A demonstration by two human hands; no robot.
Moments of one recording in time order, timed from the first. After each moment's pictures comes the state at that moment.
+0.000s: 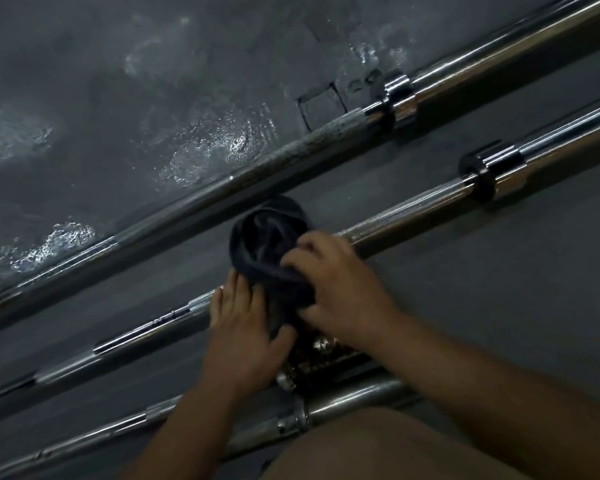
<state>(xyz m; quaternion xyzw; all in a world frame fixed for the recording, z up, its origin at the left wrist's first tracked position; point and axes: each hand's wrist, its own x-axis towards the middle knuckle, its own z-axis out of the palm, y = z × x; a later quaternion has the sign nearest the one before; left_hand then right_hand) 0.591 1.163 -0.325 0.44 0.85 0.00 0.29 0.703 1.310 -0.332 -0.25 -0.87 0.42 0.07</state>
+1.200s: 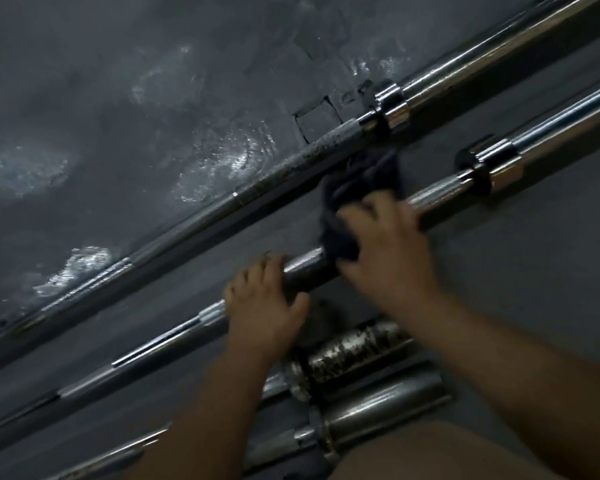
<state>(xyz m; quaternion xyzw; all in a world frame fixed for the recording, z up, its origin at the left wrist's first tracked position) 0.576 1.211 -0.339 0.43 0.87 -0.05 0.24 0.714 1.351 -0.336 -0.42 -0.86 0.27 0.10</state>
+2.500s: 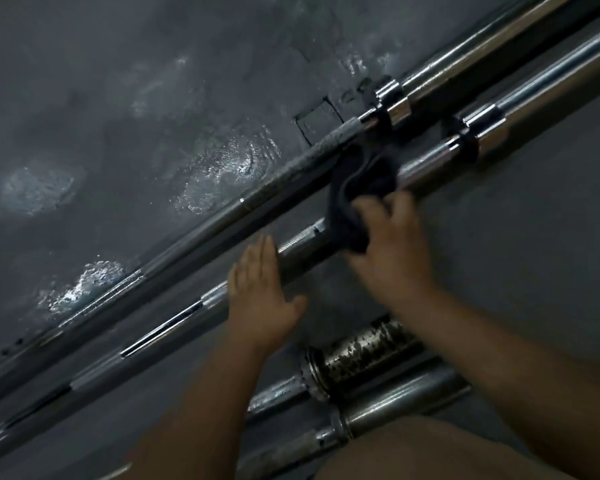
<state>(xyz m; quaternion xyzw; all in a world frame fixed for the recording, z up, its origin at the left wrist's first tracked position) 0.548 1.210 -0.335 0.47 0.84 -0.04 0.28 0.707 1.341 -0.348 -0.49 -0.80 0.32 0.13</state>
